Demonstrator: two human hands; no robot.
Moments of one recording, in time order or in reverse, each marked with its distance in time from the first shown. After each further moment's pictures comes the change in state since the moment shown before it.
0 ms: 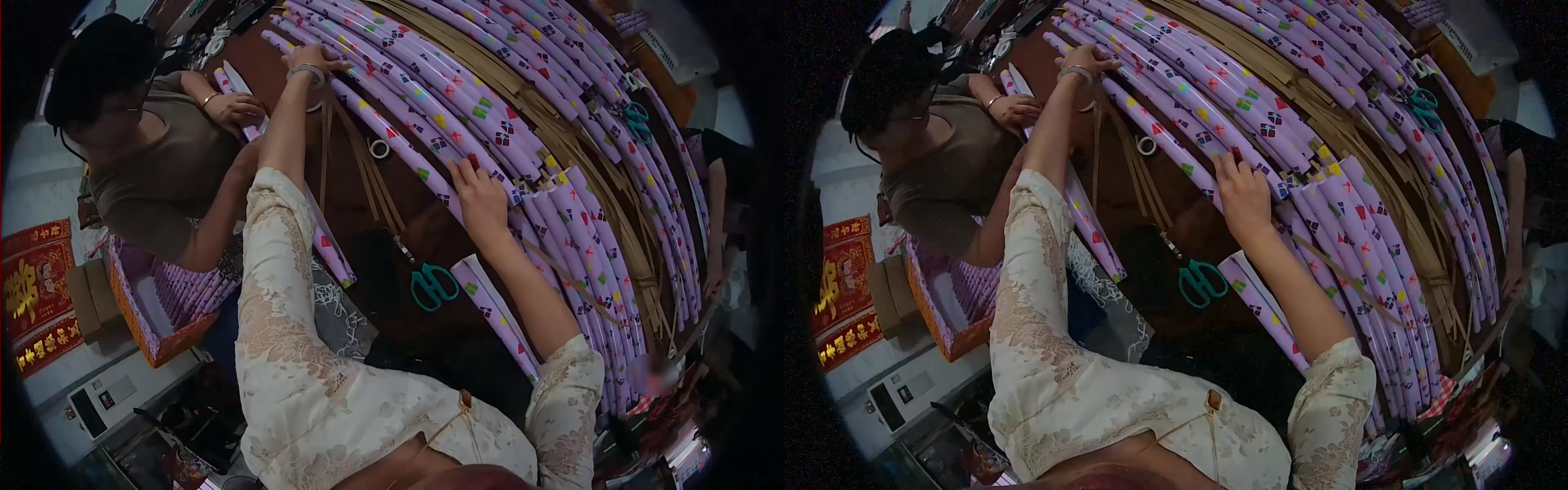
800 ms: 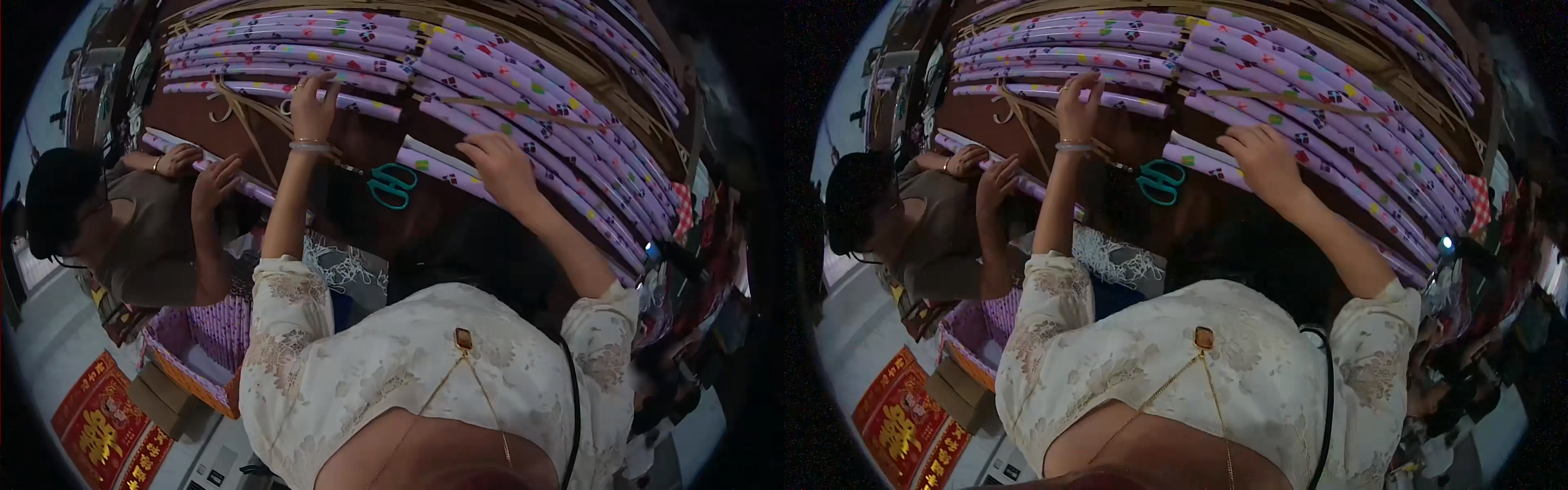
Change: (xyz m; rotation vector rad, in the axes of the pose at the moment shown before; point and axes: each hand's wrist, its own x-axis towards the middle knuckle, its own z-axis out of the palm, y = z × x) left_hand -0.226 0.153 0.038 -0.614 0.336 0.750; right_hand -0.189 0.004 -0.105 0.274 0.082 0.242
